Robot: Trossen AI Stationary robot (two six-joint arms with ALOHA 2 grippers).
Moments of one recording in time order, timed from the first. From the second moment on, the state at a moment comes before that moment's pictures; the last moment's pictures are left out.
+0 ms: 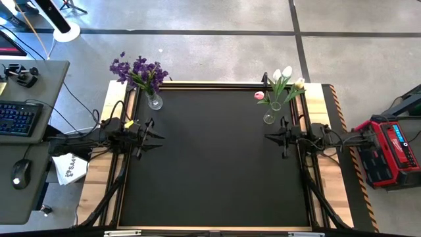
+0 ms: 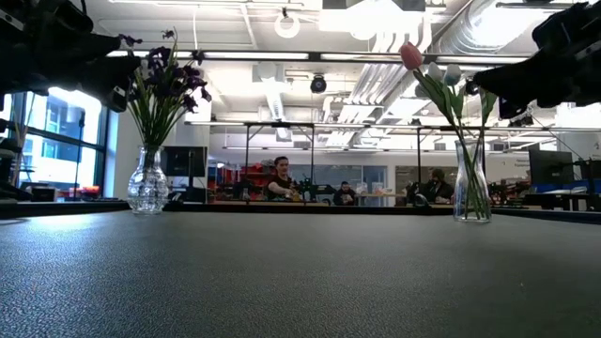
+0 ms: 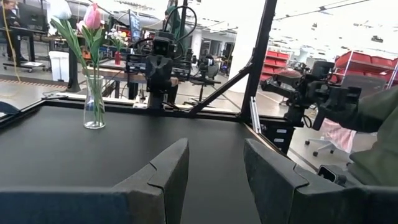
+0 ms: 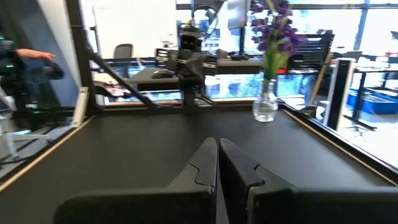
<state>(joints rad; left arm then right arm) 0.12 0.00 0.01 0.06 0.29 -0.15 0.05 0.00 0.01 0.03 0.10 0.00</state>
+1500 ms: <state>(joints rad) 0.12 0.01 0.01 0.07 0.25 -0.05 -0.07 0.14 0.01 0.07 0.10 0.11</state>
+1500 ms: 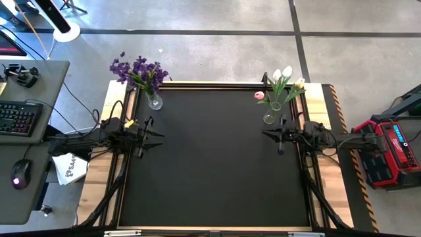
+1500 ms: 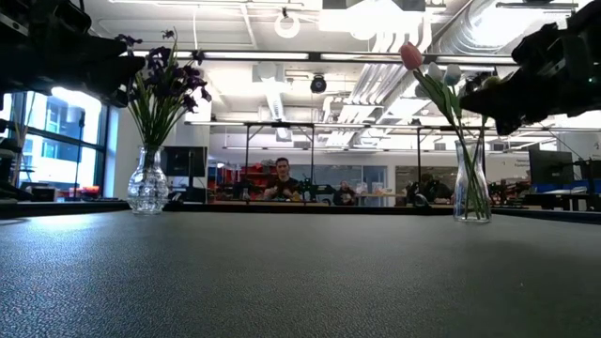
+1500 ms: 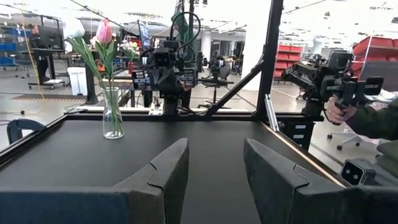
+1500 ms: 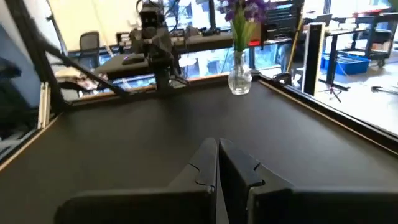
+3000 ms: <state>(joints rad) 0.12 0.02 0.01 0.05 0.24 -0.03 -0.08 0.01 0.01 0.04 -0.15 0.00</state>
